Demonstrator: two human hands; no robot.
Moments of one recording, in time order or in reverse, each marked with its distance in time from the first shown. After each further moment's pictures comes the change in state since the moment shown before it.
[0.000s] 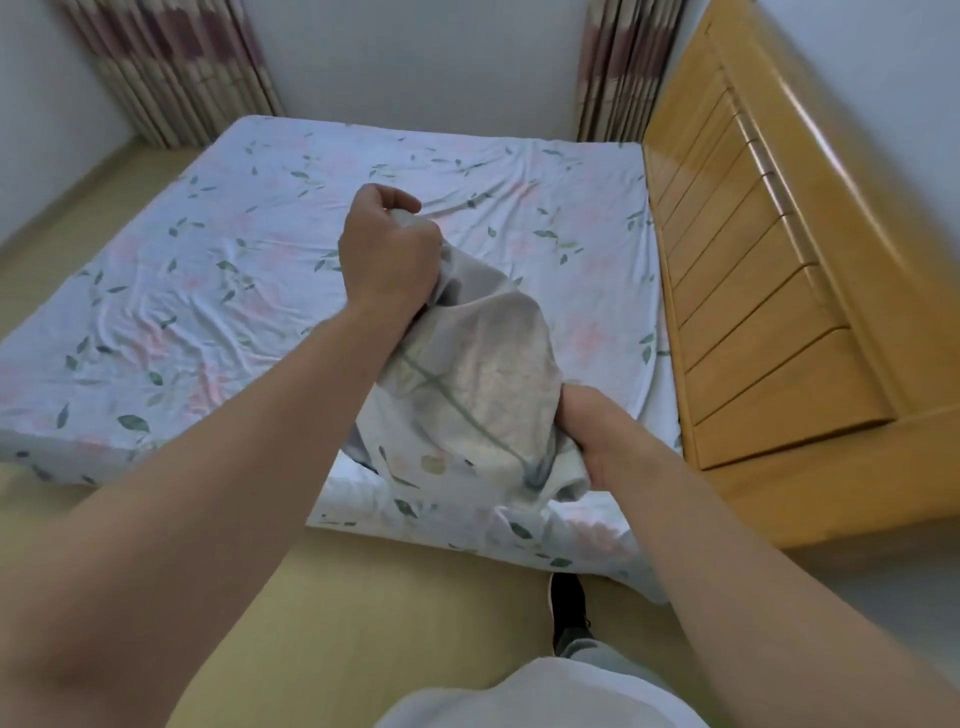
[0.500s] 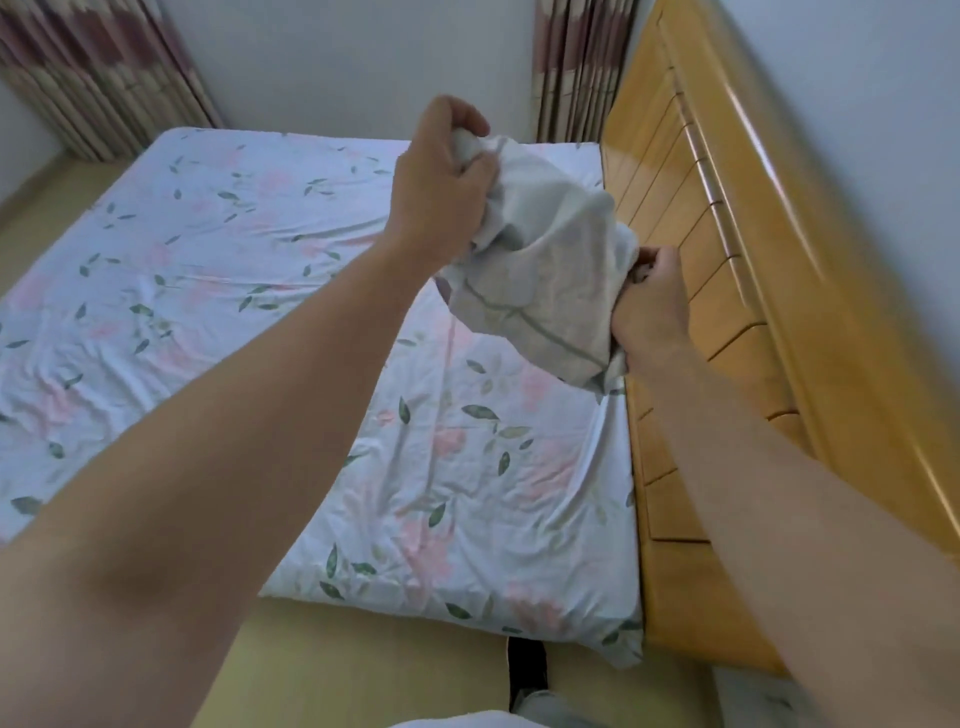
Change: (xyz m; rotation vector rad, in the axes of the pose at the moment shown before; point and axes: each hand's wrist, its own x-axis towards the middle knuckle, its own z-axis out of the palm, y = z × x) left_hand 0.114 0.094 0.251 0.045 -0.261 0.386; right_hand 0.120 -0.237 -0.187 -0.360 0.730 -0.663
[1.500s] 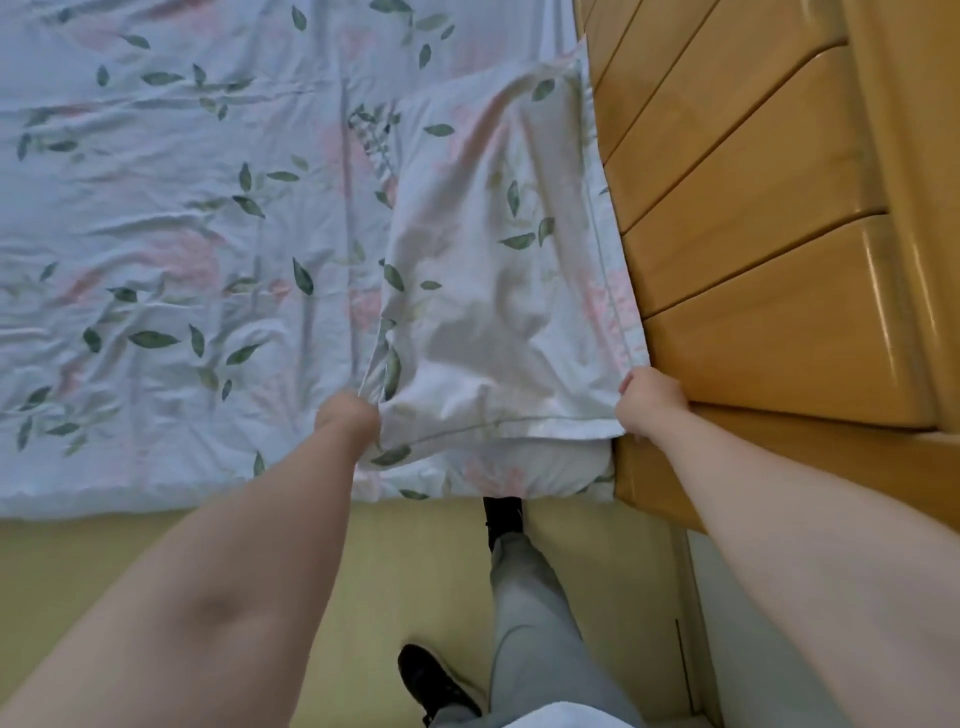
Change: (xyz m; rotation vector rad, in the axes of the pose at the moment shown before) left_hand -0.271 -0.364 0.145 0.799 -0.820 -1.065; right_hand -0.021 0.377 -0.025 -0.995 -0.576 0.598
